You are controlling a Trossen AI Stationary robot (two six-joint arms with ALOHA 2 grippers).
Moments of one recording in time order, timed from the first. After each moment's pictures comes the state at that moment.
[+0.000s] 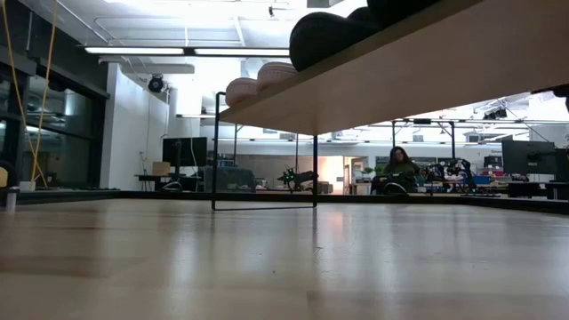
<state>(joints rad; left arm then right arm) 0.16 1.58 2.17 -1.26 -0.10 0.39 0.59 0.32 0.39 -0.62 0.33 1.62</state>
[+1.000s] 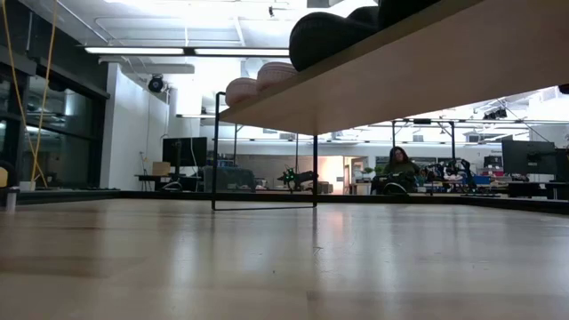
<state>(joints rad) 0.16 1.58 2.17 -1.31 -0.10 0.38 0.59 0.35 0.63 -1.02 0.46 1.52</state>
